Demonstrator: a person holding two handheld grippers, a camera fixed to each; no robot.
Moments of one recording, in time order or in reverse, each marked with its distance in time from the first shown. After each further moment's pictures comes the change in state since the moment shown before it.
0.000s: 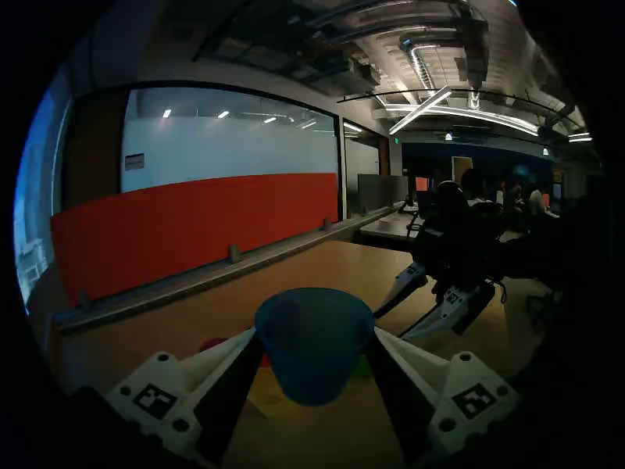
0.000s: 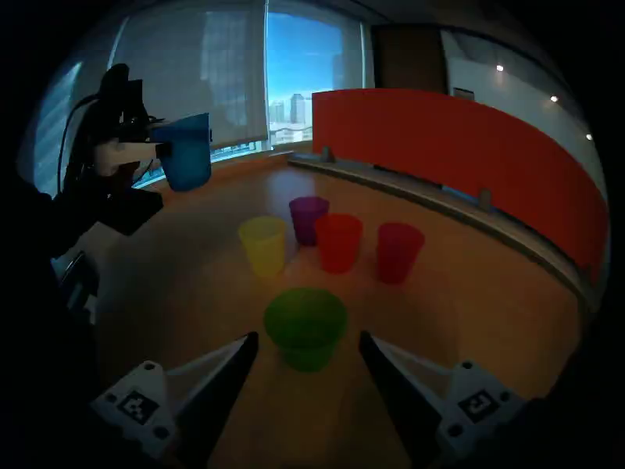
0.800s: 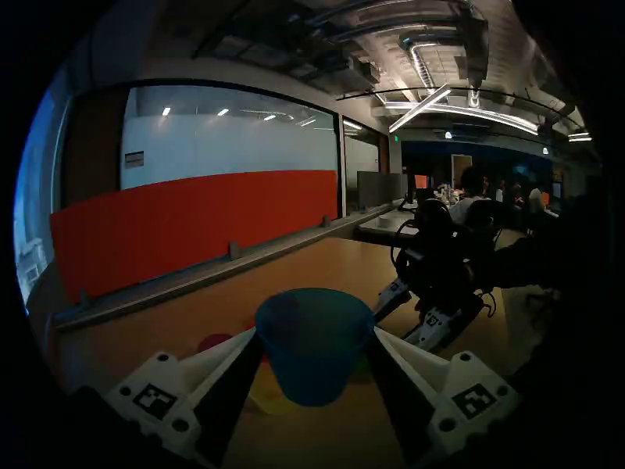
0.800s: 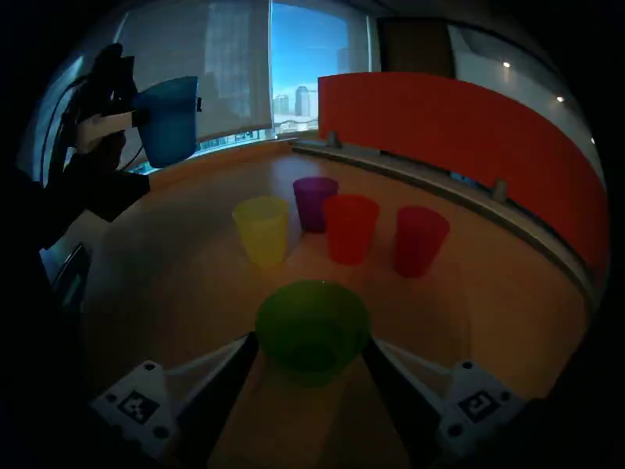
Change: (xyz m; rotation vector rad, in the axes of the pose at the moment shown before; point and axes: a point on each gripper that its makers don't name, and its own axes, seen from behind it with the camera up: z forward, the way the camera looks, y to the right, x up) left arm -0.007 0.000 -0.001 -0.003 -0.010 -0.002; right arm -0.021 -0.003 0.050 0.017 -0.035 -0.013
